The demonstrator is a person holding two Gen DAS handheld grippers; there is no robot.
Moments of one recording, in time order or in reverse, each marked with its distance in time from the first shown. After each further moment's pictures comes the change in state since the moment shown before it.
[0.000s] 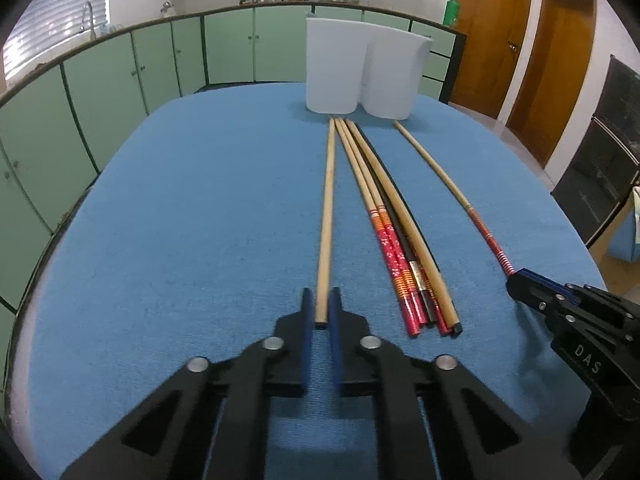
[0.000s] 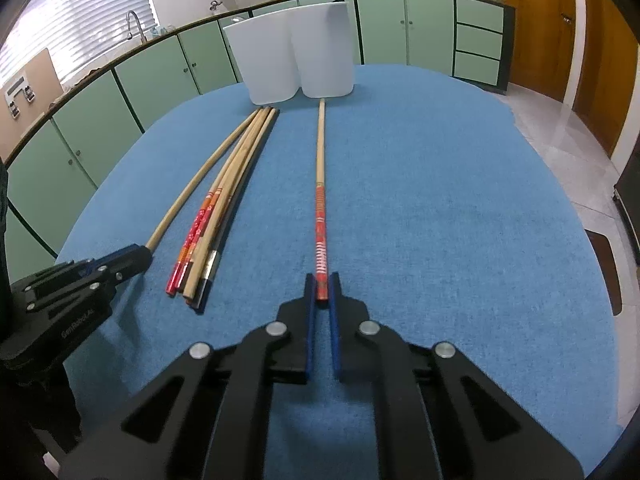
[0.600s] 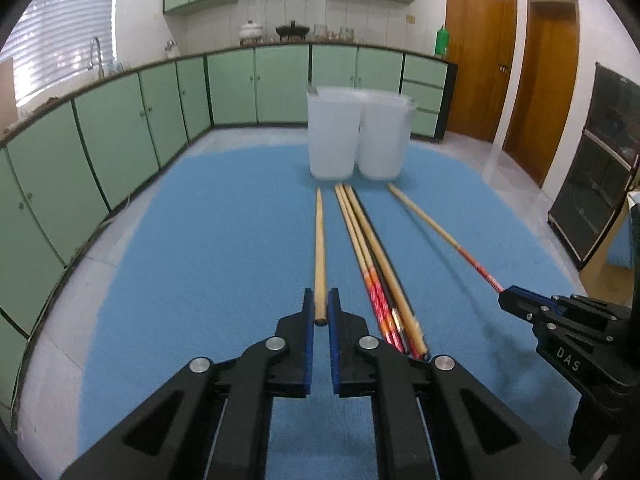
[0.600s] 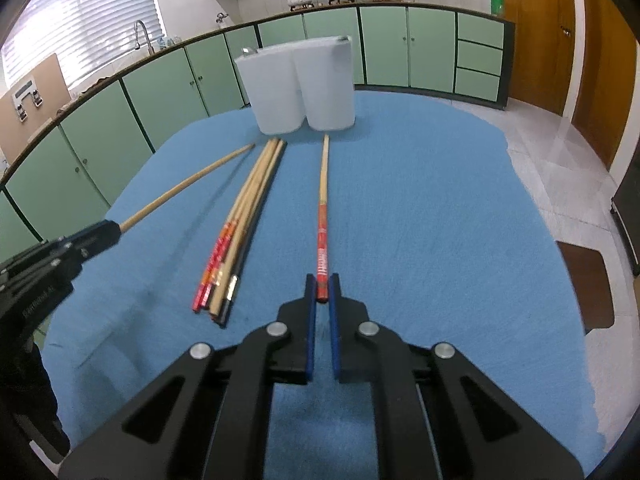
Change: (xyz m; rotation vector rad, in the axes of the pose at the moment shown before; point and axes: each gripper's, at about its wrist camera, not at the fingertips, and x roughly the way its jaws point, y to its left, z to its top) left arm -0.069 0.002 0.023 0.032 -0.154 0.019; right arm -0.039 0.003 0.016 -0.022 -0.054 0.007
